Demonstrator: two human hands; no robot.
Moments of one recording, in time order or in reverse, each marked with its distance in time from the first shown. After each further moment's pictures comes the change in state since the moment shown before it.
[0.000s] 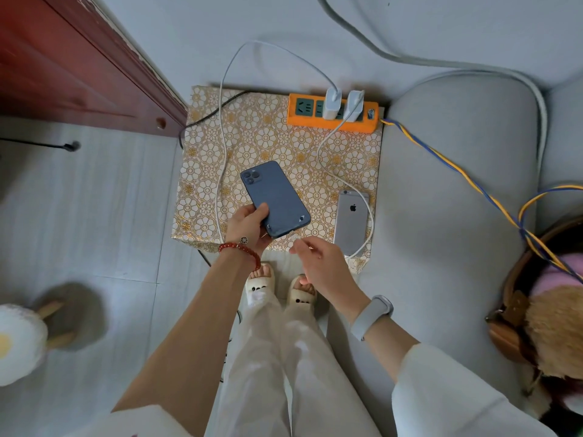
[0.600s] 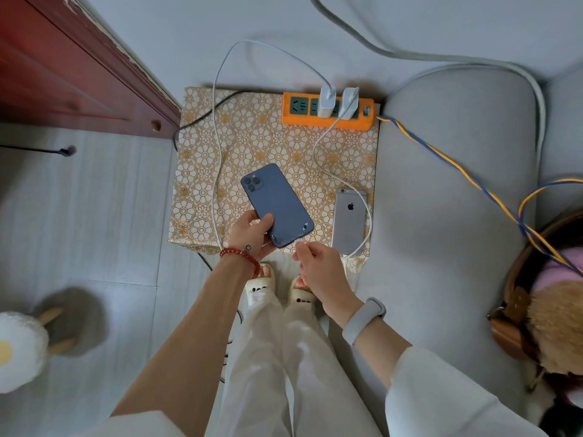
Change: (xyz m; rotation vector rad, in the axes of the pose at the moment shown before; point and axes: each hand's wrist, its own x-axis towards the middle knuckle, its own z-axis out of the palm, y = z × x) left_hand -0.007 -0.007 0.003 0.181 -0.001 -0.014; right_hand 0.005 0.012 0.011 0.178 0.118 0.146
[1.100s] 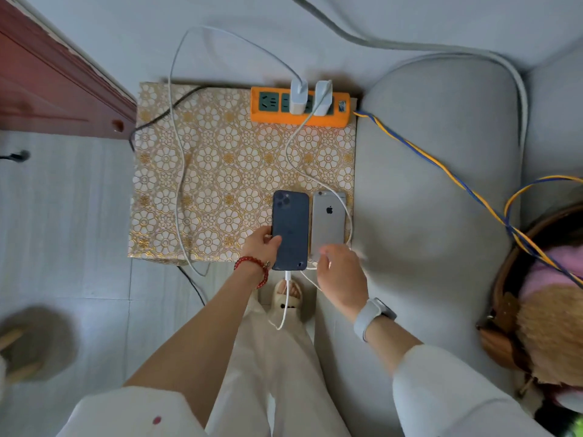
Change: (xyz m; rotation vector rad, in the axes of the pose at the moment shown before) left_hand 0.048 -0.055 0.034 0.785 -0.035 0.118; right_hand 0.041 0.044 -0.062 -0.730 0.171 -0.139
